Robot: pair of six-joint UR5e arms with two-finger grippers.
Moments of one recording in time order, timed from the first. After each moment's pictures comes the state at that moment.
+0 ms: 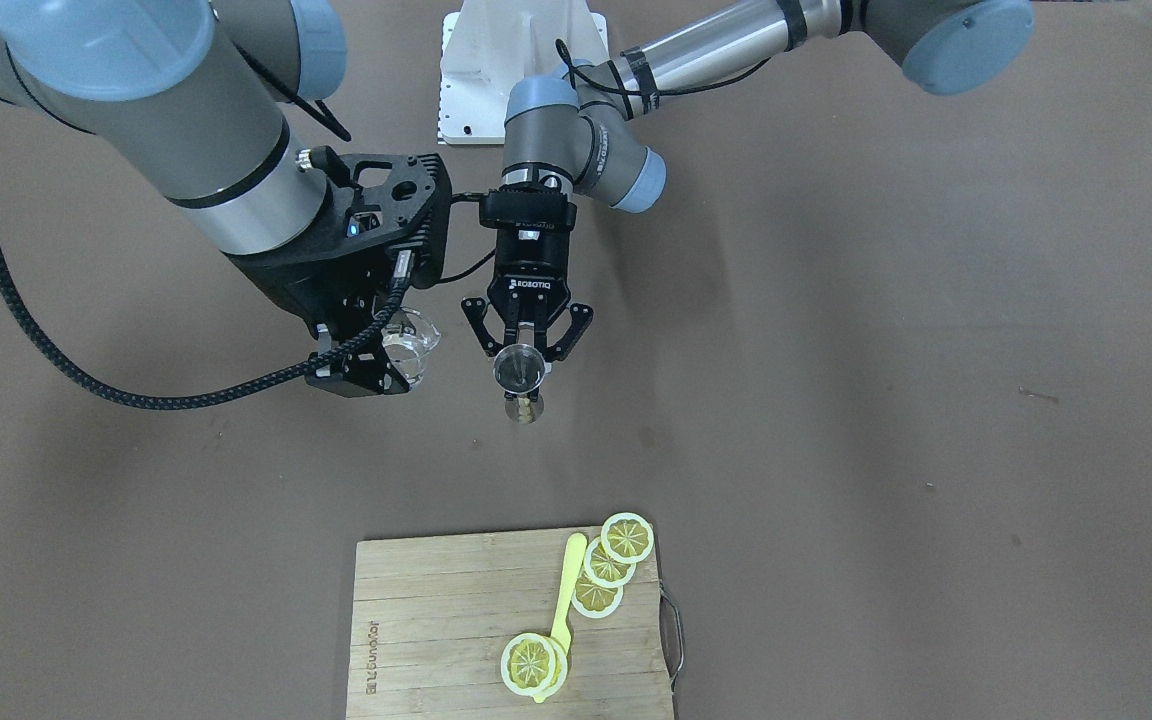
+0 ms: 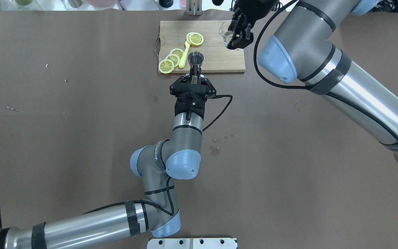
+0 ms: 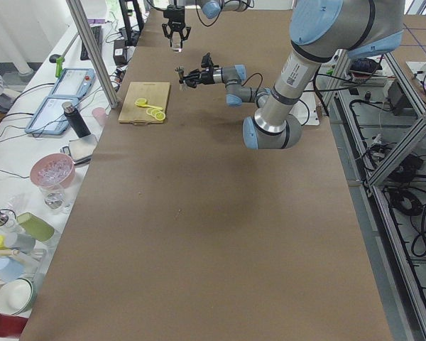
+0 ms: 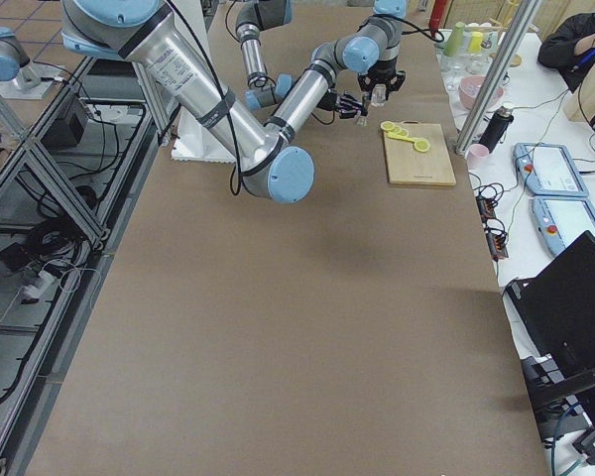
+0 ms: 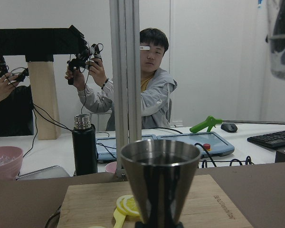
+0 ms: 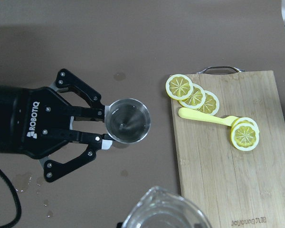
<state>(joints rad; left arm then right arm) -0.31 -2.44 -1.18 -2.49 -0.53 -0.92 0.92 -0.69 1.62 -1.67 2.22 -0.54</state>
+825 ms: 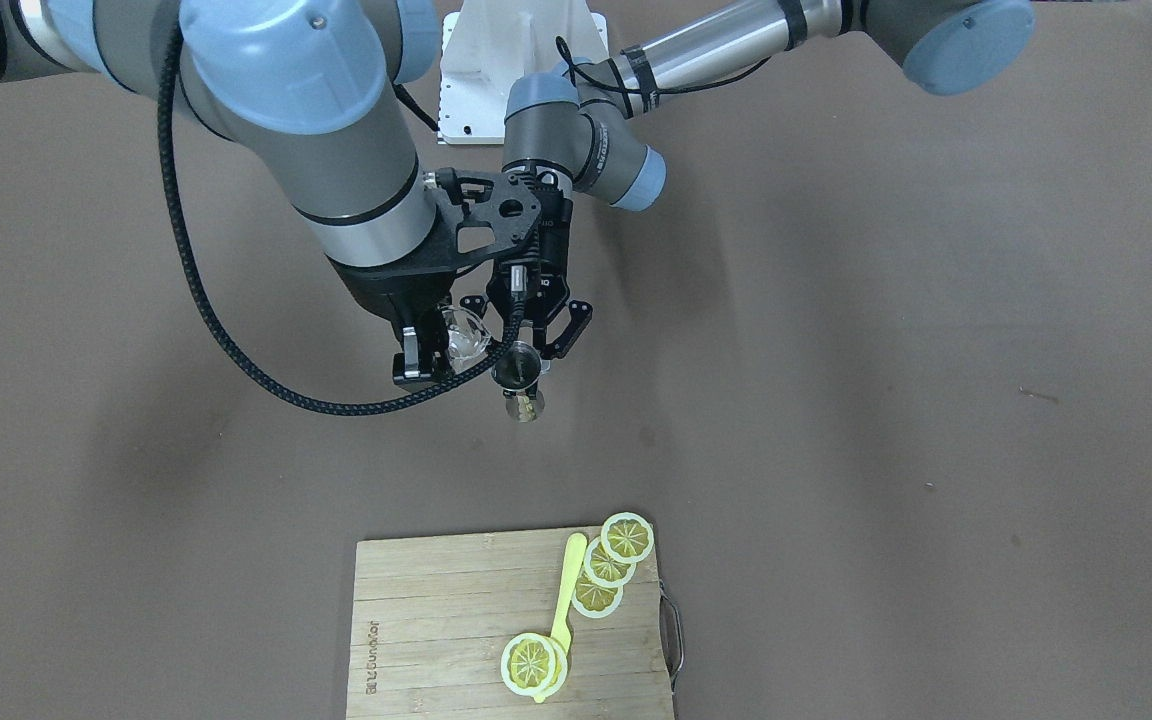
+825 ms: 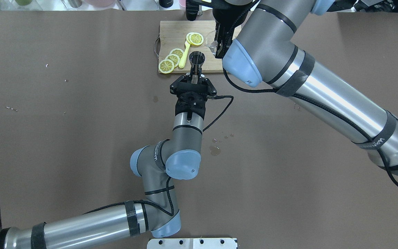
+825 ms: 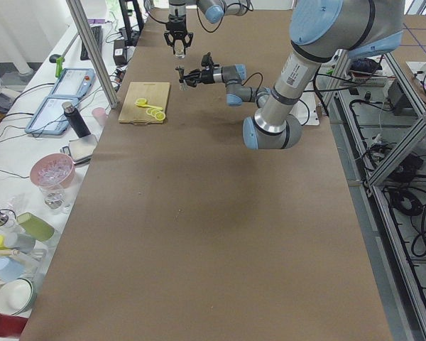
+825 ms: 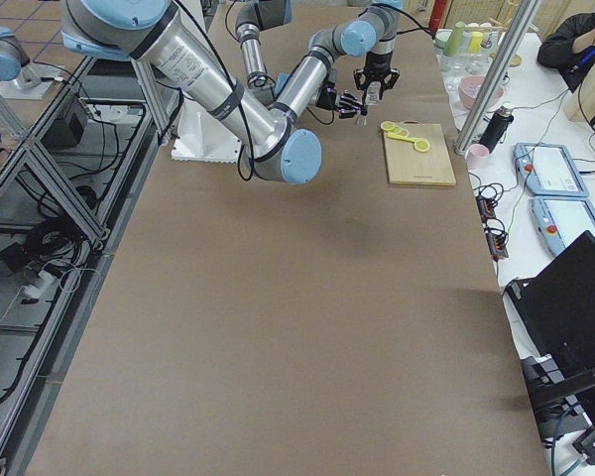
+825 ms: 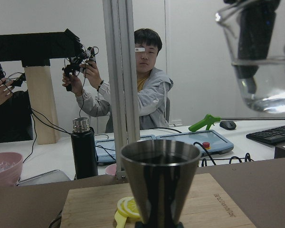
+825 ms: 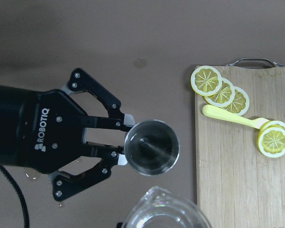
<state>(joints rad) -0.31 -2.44 -1.19 -2.50 -0.53 -0.87 0.86 -0.57 1.50 -1.82 2.15 -0.66</state>
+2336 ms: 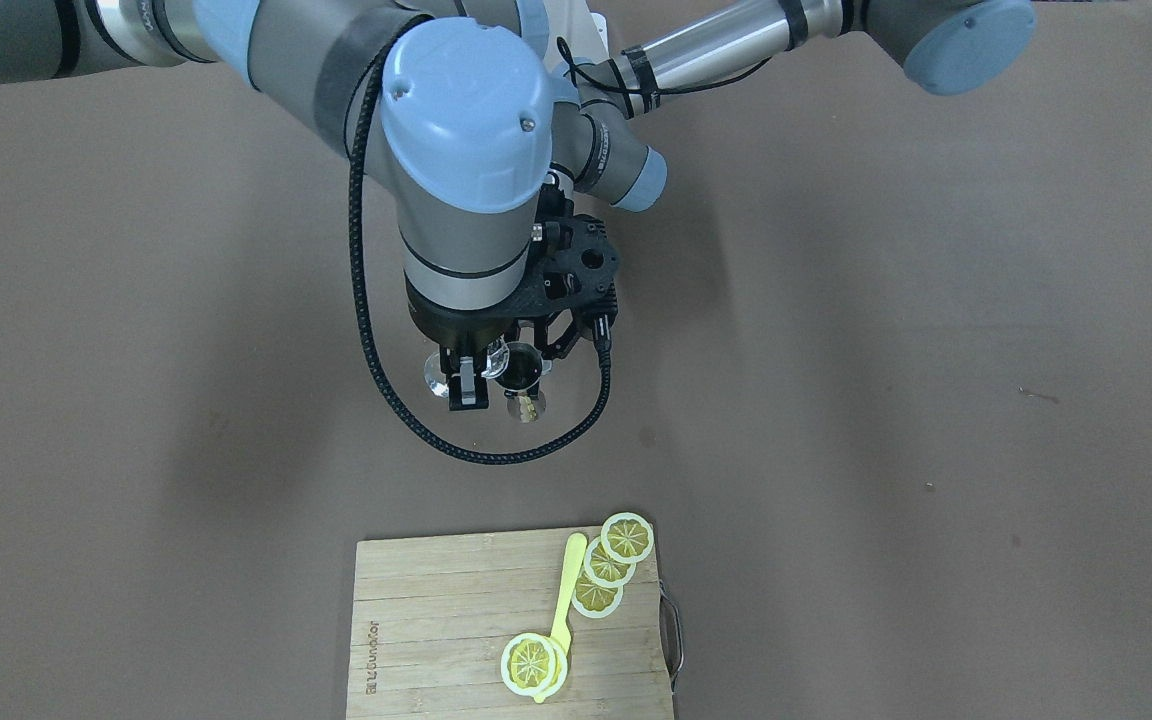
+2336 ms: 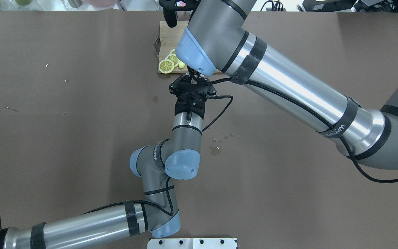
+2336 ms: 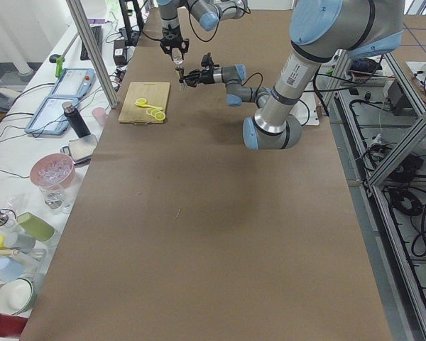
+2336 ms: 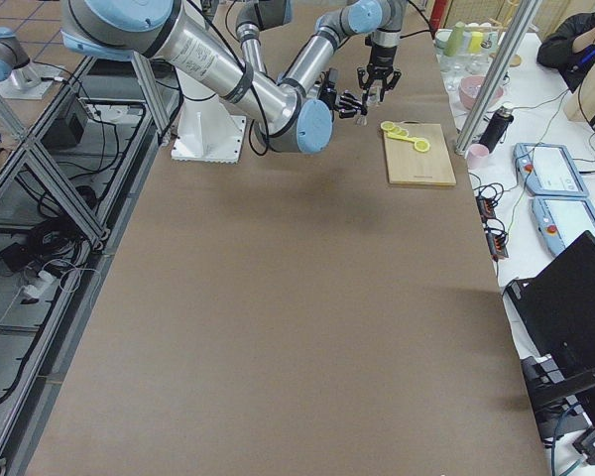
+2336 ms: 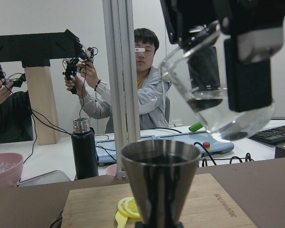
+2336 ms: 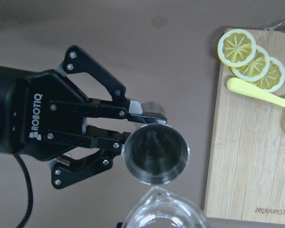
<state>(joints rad) -0.32 -2.44 -1.19 -2.50 -0.53 -0.87 0.82 -0.40 1.32 -2.07 2.04 -0.83</state>
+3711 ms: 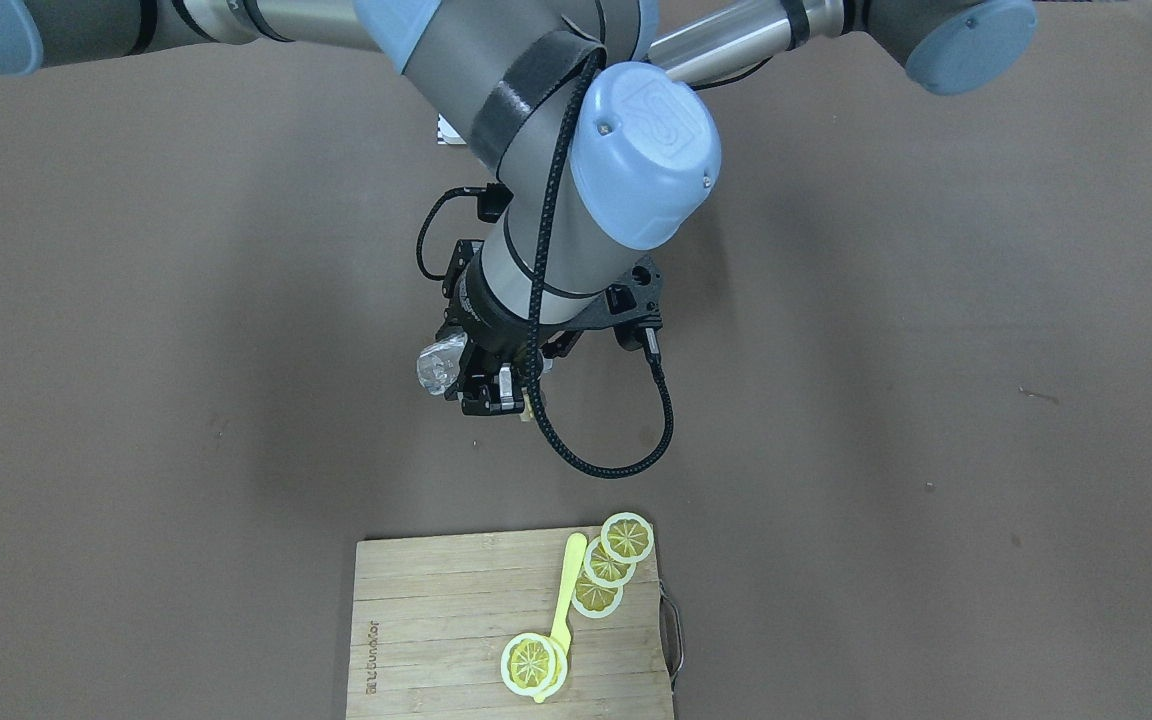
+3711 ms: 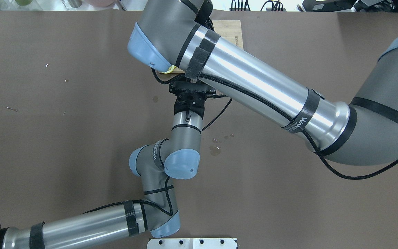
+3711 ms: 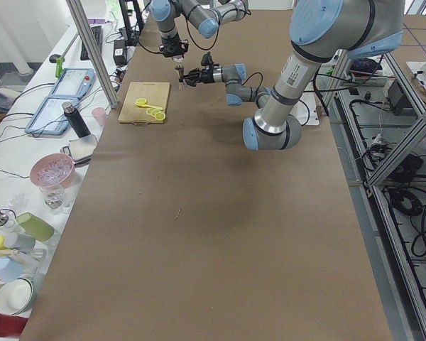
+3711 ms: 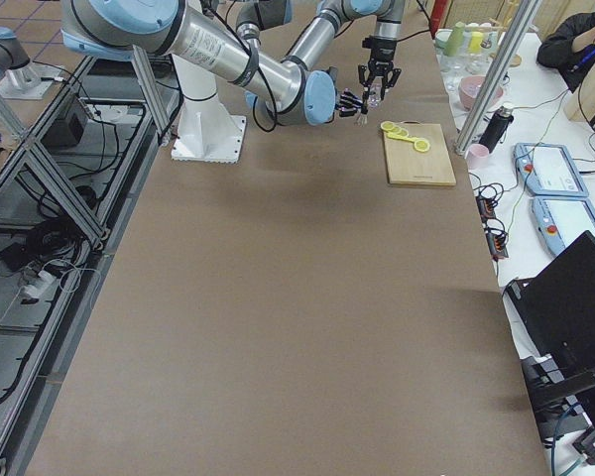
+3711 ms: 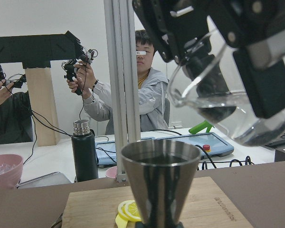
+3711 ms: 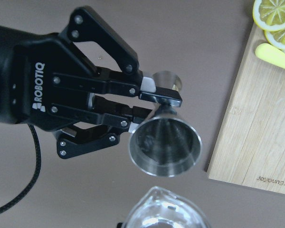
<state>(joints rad) -0.32 -2.43 -1.20 -2.50 -0.53 -0.87 0.77 -0.22 1.09 -2.24 1.85 -0.96</state>
